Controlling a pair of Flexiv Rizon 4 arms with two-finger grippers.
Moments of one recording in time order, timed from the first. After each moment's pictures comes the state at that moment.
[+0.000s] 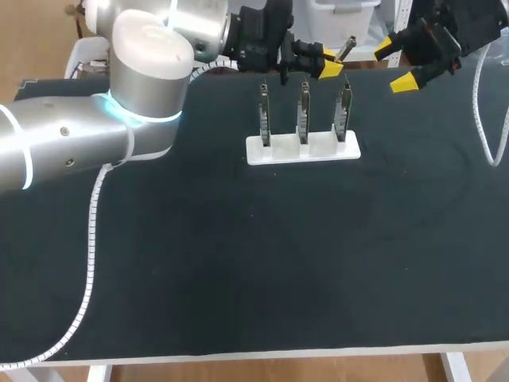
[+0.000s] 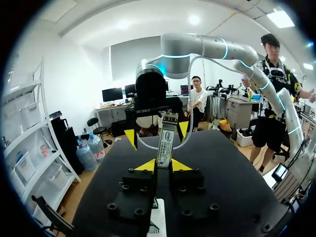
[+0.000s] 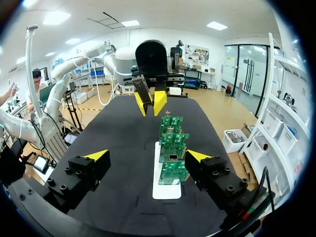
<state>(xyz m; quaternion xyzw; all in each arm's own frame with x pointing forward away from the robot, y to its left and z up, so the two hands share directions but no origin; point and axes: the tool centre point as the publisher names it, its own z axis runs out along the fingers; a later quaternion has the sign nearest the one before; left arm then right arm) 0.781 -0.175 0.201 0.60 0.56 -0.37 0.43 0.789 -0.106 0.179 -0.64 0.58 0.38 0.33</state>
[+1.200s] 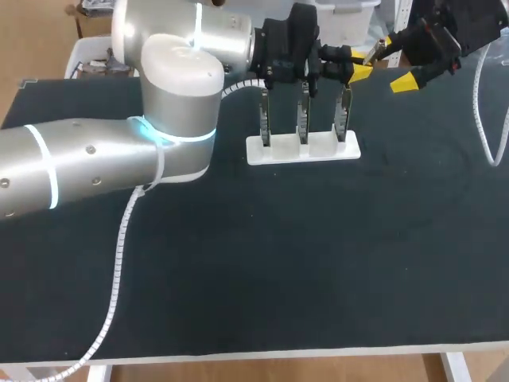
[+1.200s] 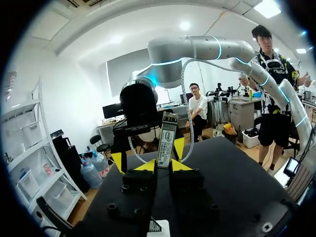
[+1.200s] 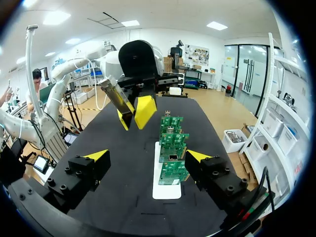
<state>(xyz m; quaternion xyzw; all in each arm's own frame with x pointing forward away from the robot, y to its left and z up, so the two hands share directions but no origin) 0.771 -0.223 0.205 0.60 0.51 -0.38 0.49 0.789 -0.106 0.179 -0.64 0.58 0.38 0.33</state>
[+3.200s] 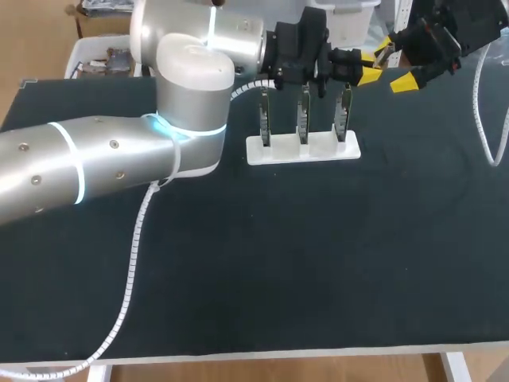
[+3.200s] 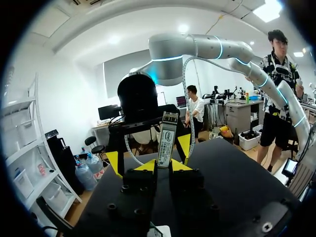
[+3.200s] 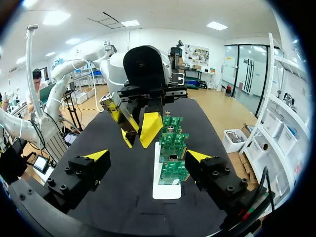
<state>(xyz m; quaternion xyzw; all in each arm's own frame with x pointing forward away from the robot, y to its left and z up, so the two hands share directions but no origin) 0.778 -0.241 0.194 0.60 0.50 -0.40 0.48 0.789 -0.106 0.179 -0.64 0.58 0.38 0.33</state>
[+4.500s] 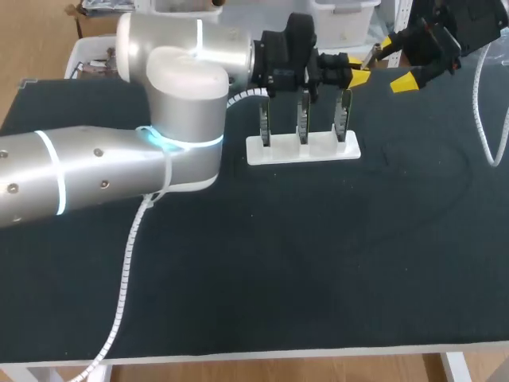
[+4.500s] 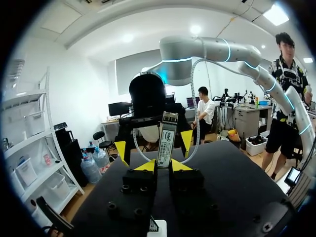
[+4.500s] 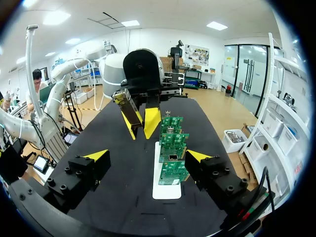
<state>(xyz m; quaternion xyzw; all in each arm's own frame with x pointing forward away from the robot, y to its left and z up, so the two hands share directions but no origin) 0.779 -0.224 0.191 0.56 0.53 -0.39 0.50 0.789 -0.106 0.179 -0.64 0.58 0.38 0.33</state>
